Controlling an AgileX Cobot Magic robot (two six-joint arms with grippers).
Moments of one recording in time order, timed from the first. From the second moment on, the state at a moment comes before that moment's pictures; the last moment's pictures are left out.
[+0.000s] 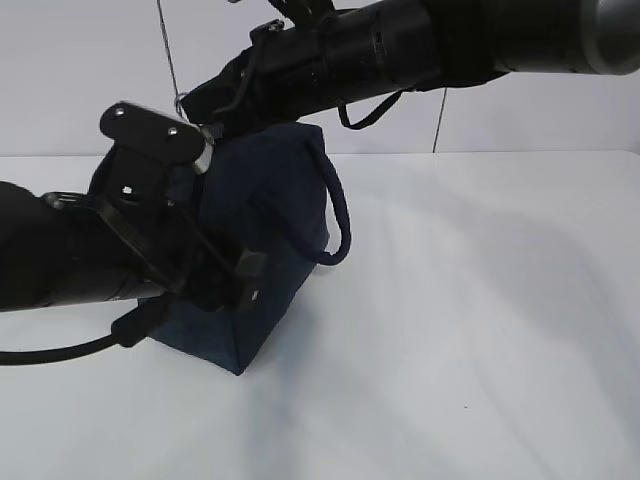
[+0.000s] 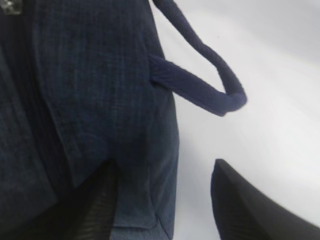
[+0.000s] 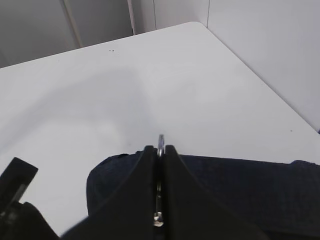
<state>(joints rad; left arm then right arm) -0.76 1.49 -0.73 -1.42 -0.15 1.28 0.48 1.95 -1.58 1.33 0.68 -1.58</state>
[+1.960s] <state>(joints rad) -0.76 1.56 -0.73 -1.42 -0.38 1.27 0.40 1.95 -1.58 1.36 0.60 -1.54</state>
